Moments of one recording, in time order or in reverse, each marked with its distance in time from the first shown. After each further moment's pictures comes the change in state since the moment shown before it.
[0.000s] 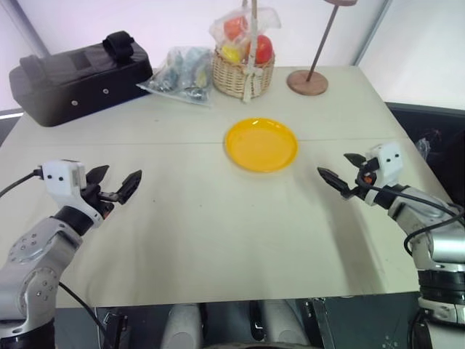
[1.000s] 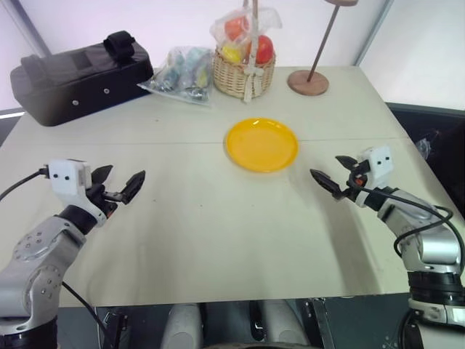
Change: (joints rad) left arm -0.011 0.002 -0.026 0.009 0.025 -0.005 -0.001; right arm -0.001 0.054 0.021 -0.004 -0.003 -0.003 -0.015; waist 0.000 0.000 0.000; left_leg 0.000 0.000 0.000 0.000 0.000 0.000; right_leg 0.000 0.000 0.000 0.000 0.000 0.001
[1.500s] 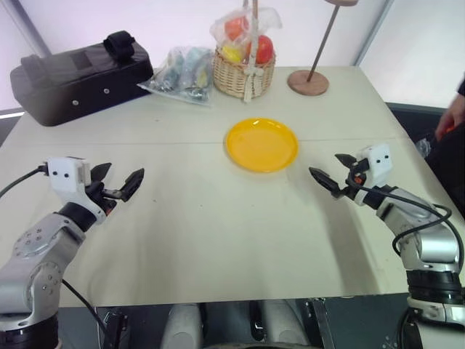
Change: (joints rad) left arm -0.018 0.000 0.000 0.013 0.019 -0.002 -0.008; right arm -0.010 0.002 0.004 0.000 -0.001 -0.006 -0.008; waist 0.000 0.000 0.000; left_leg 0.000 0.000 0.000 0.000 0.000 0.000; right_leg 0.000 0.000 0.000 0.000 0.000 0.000
